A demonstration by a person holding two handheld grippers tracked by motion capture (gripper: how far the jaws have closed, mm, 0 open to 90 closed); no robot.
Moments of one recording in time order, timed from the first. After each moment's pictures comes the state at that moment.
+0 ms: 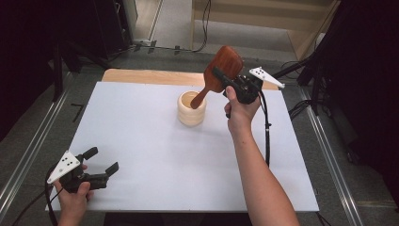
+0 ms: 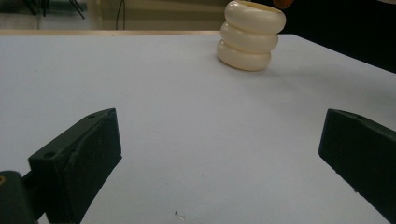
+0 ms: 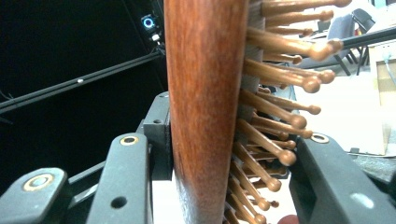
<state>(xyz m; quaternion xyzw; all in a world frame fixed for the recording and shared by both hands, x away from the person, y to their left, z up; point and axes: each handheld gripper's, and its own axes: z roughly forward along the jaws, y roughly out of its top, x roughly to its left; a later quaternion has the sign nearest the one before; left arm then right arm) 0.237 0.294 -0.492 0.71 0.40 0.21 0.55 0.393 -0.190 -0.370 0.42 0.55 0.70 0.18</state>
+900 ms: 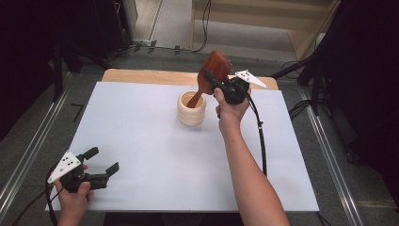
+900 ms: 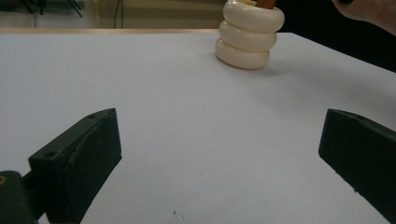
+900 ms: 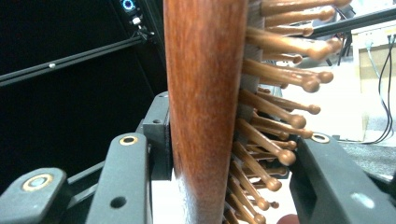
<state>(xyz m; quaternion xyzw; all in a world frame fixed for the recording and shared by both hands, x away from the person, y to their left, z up) 0.237 0.294 -0.492 0.71 0.40 0.20 0.55 0.414 -0.168 -0.400 0.44 0.56 0.67 0.20</state>
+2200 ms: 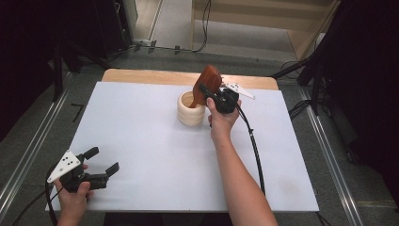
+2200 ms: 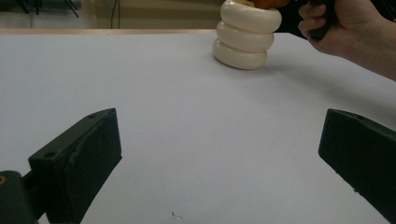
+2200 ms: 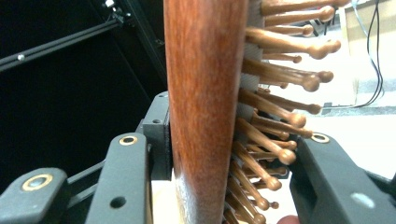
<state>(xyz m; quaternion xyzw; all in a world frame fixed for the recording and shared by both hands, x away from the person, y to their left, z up) 0.238 0.295 -0.492 0.71 0.39 0.20 0.55 0.425 -0.152 -0.456 0.50 0.55 0.65 0.17</state>
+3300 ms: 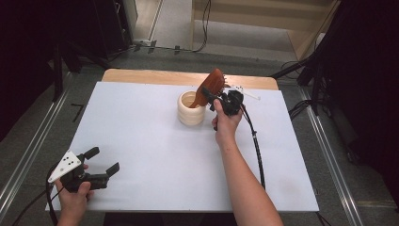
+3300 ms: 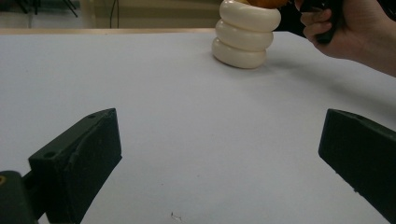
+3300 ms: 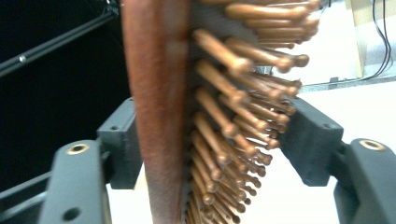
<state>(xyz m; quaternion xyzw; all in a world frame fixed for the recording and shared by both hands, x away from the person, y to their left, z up) 0.238 0.294 -0.492 0.71 0.39 0.20 0.55 0.424 -0.169 -0.464 0.52 0.56 0.64 0.12</state>
